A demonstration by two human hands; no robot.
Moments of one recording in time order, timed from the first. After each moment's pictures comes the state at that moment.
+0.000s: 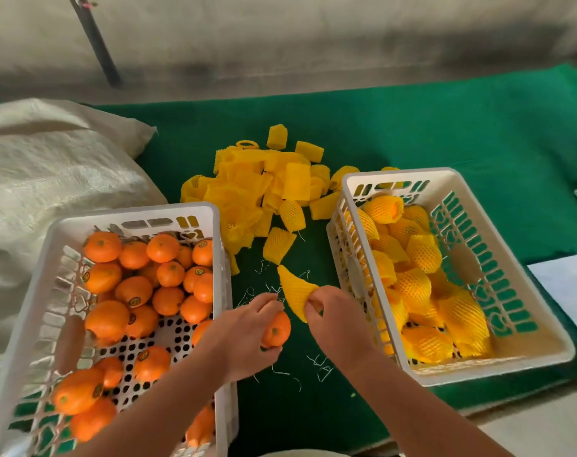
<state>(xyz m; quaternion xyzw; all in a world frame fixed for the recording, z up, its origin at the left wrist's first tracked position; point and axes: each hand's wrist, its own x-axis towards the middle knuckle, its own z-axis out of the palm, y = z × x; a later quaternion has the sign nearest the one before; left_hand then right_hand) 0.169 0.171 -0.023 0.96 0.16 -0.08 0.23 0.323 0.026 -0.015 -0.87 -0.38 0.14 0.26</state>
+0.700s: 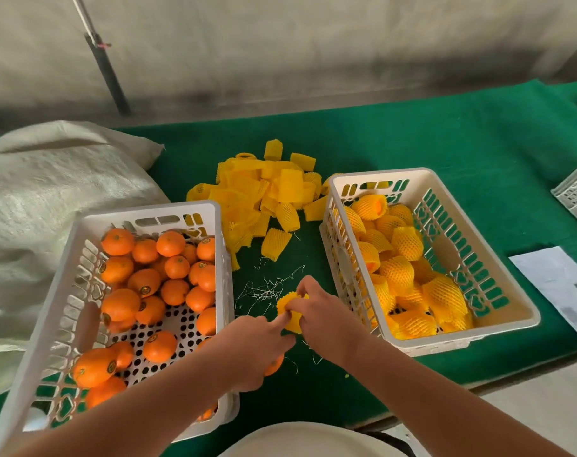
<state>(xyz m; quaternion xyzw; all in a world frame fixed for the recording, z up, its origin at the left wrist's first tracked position) 0.150 0.114 0.016 0.97 -0.03 -0.25 0.00 0.297 -0.015 -0.004 -0.80 -0.56 0.15 0.13</state>
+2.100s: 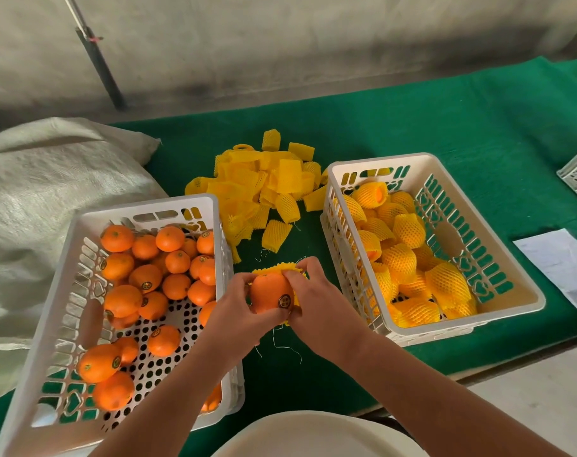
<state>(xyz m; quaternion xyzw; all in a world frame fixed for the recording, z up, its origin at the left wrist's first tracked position) 0.138 0.108 0.049 0.74 0.39 0.04 0.54 0.273 -0.013 0.029 -0.82 -0.49 0.14 0.25</state>
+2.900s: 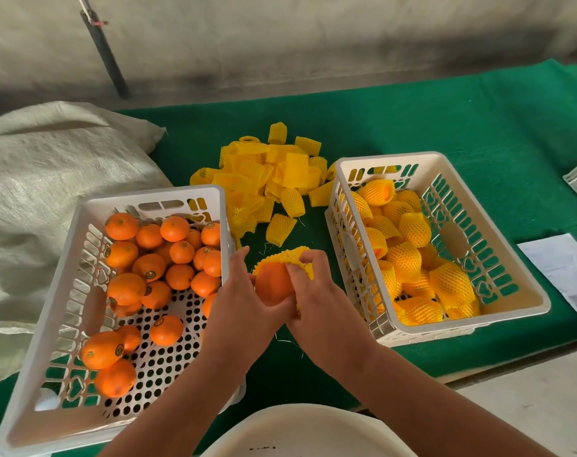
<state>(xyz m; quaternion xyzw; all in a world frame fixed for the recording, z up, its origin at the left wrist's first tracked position) 0.133 0.096 0.055 0.80 0.41 0.16 0.42 0.244 -0.016 0.050 -0.82 -0.50 0.08 0.26</state>
